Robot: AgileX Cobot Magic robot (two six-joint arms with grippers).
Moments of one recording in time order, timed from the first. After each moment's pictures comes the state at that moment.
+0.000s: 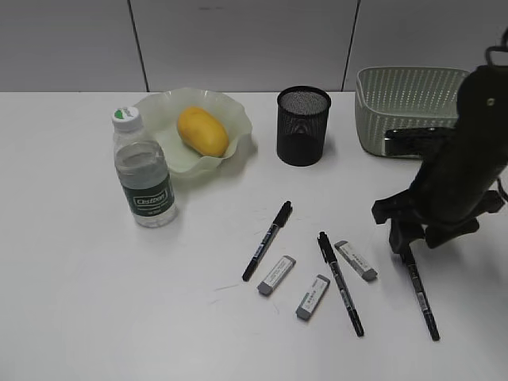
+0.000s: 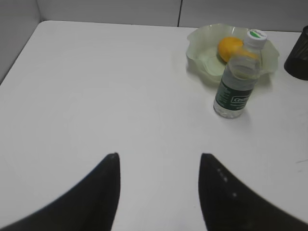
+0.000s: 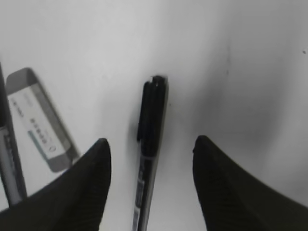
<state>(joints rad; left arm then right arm) -0.16 -0.01 -0.54 0.08 1.06 -0.19 0.30 1.85 -0.98 0.04 0.63 0.13</state>
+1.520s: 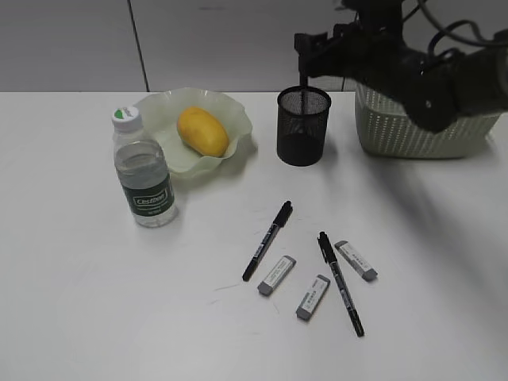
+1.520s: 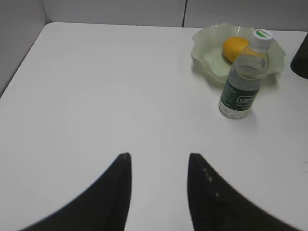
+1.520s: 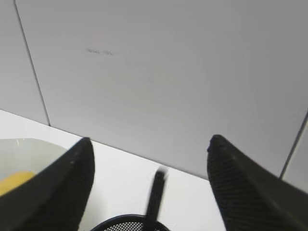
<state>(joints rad) -0.16 -0.01 -0.54 0.10 1.06 -0.19 0.34 2.09 -1.22 -0.19 -0.72 0.15</state>
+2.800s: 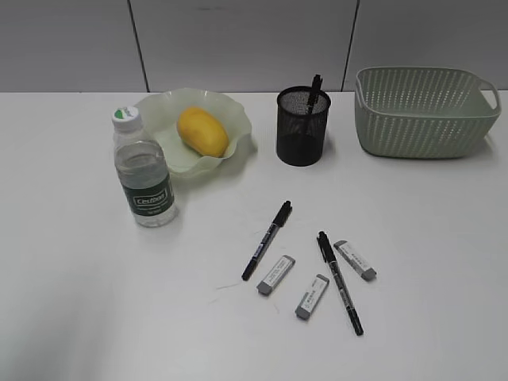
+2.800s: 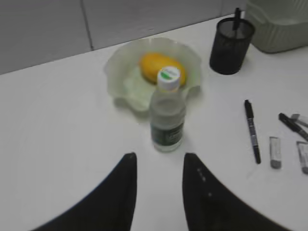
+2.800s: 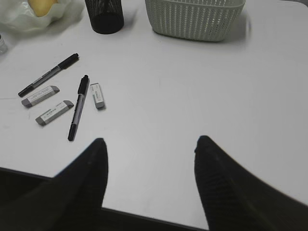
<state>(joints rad) -0.16 0.60 -0.69 -0.32 0.71 0.36 0.34 -0.01 -0.51 -0.06 1.06 0.10</state>
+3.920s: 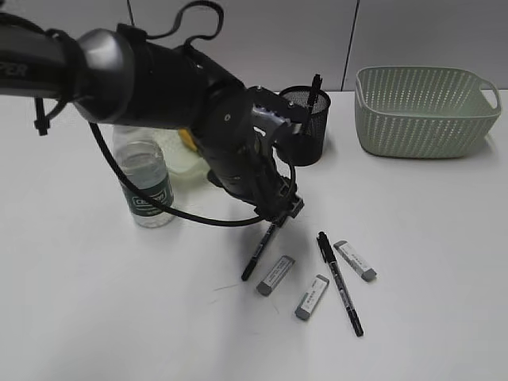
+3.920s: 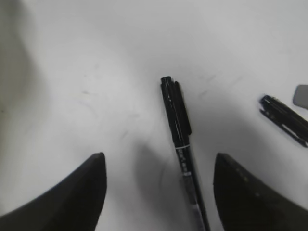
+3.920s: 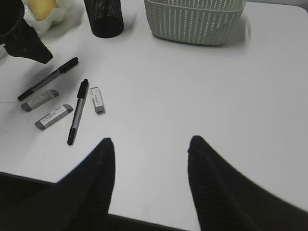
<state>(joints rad) -0.79 2.08 -1.45 0.15 0.59 -0.19 0.34 -0.01 -0.51 -0.06 1.04 0.10</state>
